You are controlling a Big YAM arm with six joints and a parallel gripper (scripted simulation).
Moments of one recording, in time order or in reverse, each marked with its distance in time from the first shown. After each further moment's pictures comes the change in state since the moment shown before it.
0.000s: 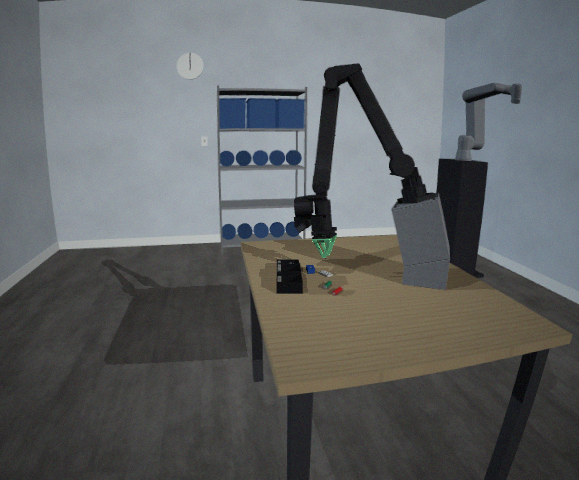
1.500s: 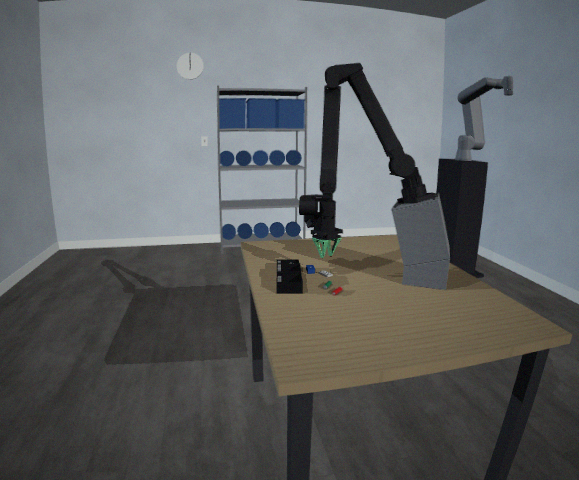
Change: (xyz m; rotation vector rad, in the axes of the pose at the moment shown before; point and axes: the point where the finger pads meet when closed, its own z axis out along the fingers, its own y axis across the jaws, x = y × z) arm 0.001 0.000 0.001 0.011 -0.120 0.540
